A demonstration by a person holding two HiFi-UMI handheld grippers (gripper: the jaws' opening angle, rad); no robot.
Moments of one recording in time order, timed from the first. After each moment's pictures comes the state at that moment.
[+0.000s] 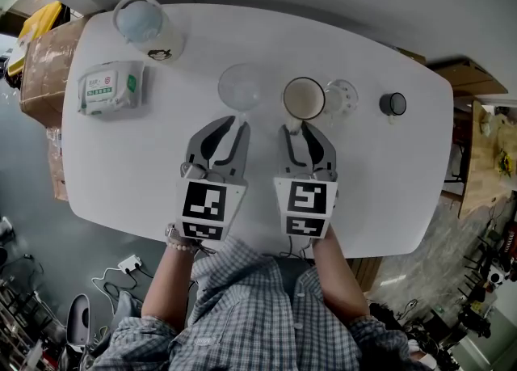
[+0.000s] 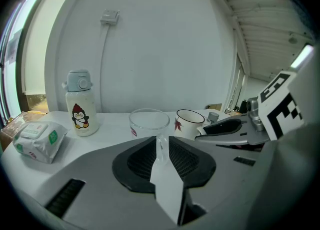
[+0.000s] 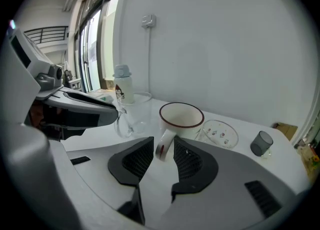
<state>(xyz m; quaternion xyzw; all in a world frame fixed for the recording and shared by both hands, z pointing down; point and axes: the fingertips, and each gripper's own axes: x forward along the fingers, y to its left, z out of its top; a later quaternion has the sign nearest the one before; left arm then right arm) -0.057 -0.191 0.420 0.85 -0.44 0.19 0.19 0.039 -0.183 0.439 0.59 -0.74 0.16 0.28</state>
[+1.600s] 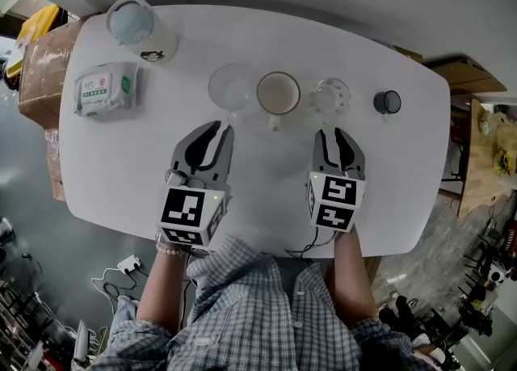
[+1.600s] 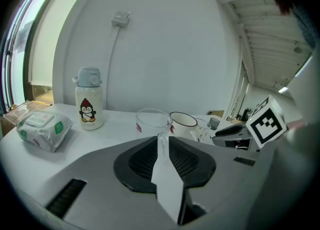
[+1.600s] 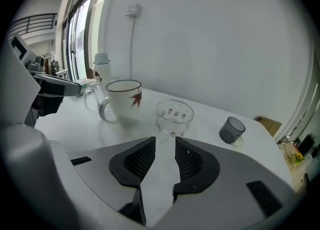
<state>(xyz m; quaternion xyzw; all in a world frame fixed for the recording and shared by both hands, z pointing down) -0.071 -0.184 0.417 0.85 -0.46 0.16 0.22 0.135 -0.166 0.459 0.63 -0.68 0.18 0.33</state>
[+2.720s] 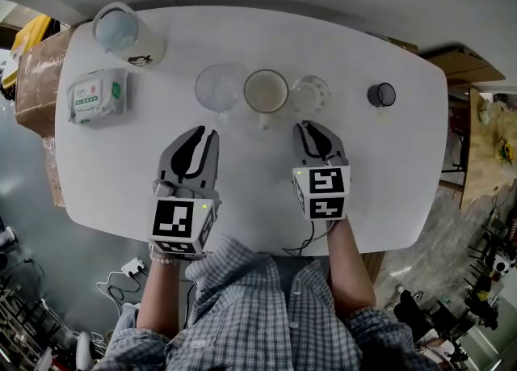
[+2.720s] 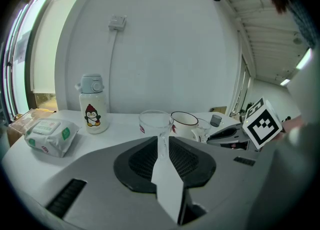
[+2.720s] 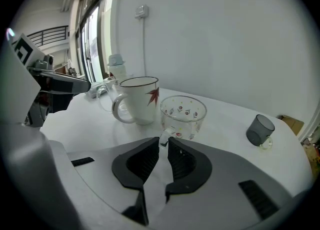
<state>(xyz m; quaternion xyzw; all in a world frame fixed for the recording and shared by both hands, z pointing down) -0.078 -0.179 0.412 0.84 -0.47 0.18 0.20 0.102 -0.174 0.479 0.56 -0.75 0.20 0.31</state>
